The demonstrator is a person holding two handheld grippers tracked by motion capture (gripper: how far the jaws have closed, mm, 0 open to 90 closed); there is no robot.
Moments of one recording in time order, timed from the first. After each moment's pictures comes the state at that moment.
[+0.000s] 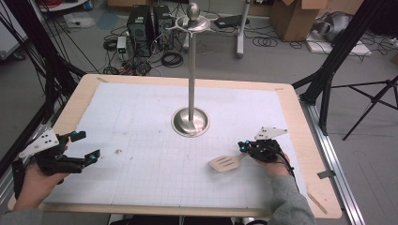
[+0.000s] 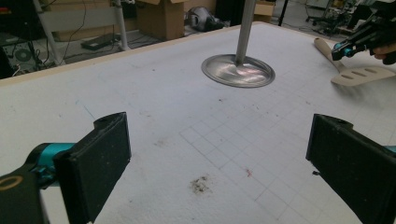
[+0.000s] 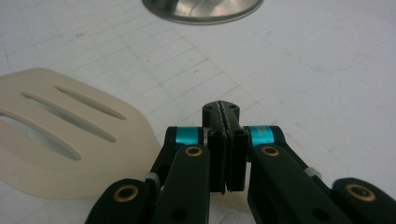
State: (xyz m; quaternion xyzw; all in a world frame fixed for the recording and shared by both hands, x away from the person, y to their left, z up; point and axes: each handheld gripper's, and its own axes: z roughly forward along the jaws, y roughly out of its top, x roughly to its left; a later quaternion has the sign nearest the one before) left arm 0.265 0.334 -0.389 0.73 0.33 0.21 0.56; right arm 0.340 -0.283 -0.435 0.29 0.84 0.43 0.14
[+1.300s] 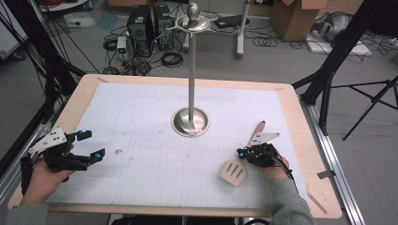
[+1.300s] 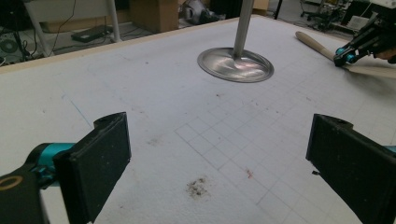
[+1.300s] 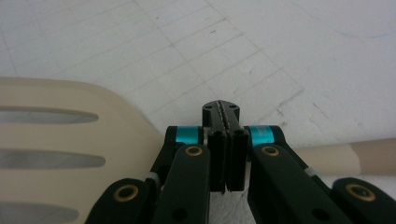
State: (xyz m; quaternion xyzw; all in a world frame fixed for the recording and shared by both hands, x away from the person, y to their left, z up) left arm 0.279 0.326 -0.397 0.74 0.33 0.20 0.56; right arm 0.330 -0.276 -0.443 0.28 0.87 0.37 0.14
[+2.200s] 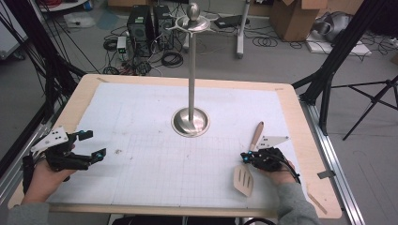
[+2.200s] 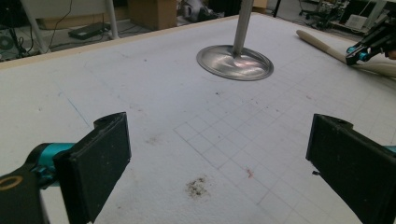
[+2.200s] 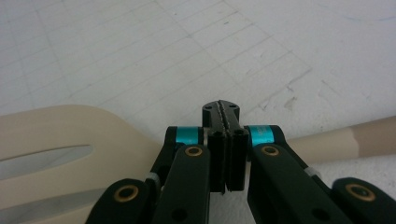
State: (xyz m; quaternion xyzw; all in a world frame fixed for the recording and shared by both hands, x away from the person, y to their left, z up) left arm 0.281 0.325 -0.399 0.74 0.33 0.19 0.55; right arm 0.317 -0.295 -0.442 0.29 0.86 0.40 0.10
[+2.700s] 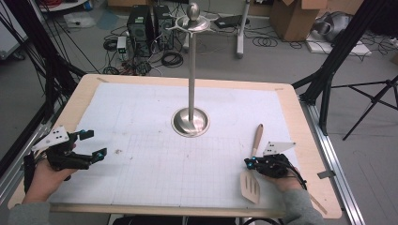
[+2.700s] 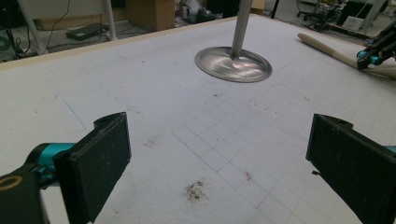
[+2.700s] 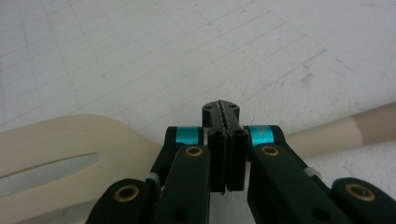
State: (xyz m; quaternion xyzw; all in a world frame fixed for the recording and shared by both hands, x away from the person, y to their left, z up) left arm 0.284 0.324 -0.399 0.74 0.33 0.19 0.56; right arm 0.298 -0.309 -0.444 0.28 0.86 0.42 0.09
